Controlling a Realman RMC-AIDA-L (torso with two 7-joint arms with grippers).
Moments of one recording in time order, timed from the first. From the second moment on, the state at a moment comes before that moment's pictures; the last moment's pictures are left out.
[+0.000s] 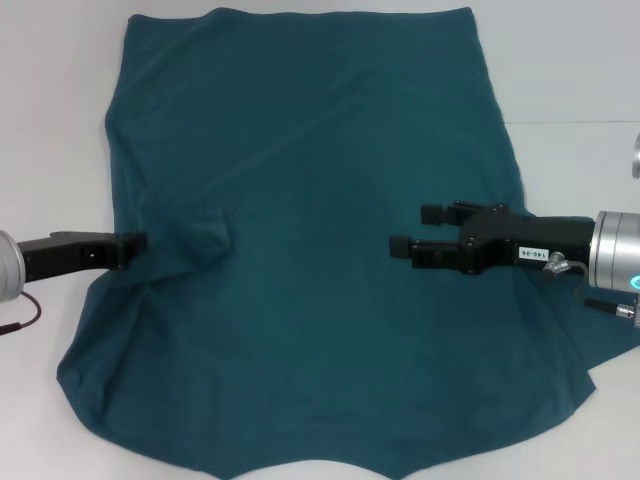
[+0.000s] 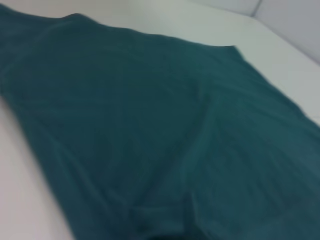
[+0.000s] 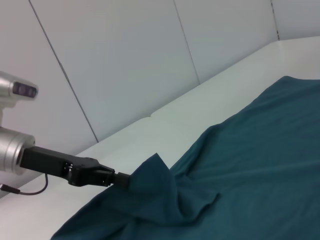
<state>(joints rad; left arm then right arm) -0.49 -2.16 0.66 0.92 2.25 1.14 -1.98 0.65 2.08 -0.72 -0.54 -1.95 -1.33 1.52</state>
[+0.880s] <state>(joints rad) -0.51 -2.17 0.73 0.87 2.17 1.22 -2.01 0.65 2.08 -0.72 -0.54 -1.95 -1.33 1.51</state>
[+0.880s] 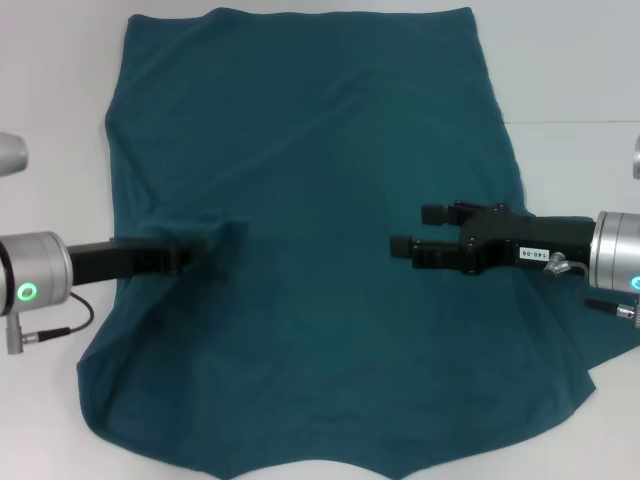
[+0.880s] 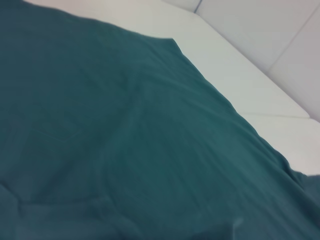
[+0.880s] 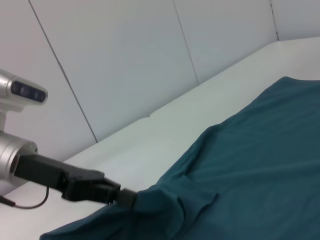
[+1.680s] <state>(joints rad) -0.52 -2.16 0.72 0.79 2.04 1.35 -1.97 0.63 2.06 -0.70 -0.54 -1.94 -1.32 1.56</state>
